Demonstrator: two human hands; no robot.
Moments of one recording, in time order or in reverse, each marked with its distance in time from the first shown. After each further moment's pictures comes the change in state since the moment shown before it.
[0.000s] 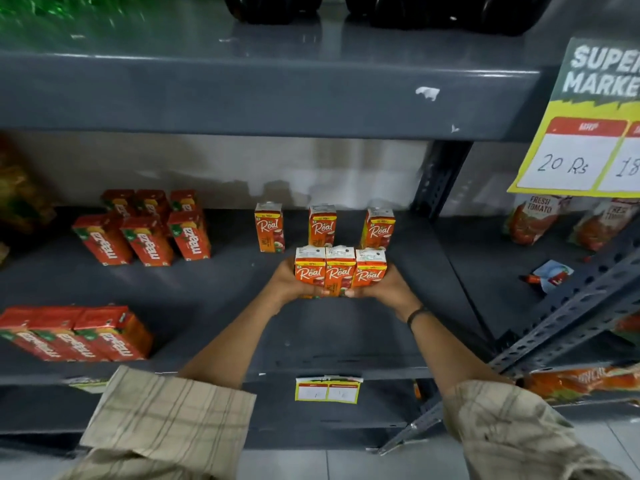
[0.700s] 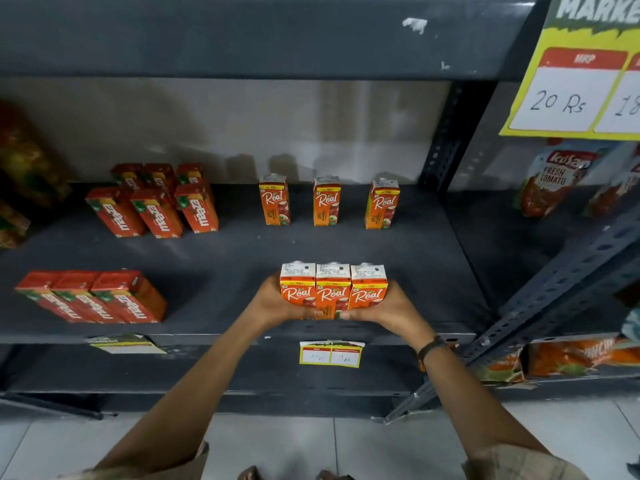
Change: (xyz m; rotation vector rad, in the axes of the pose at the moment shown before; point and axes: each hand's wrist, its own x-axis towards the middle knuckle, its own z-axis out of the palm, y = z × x) left_hand -0.078 -0.037 -0.002 0.097 0.028 0.006; right_hand -0.069 0.031 0.022 -0.082 -0.100 0.048
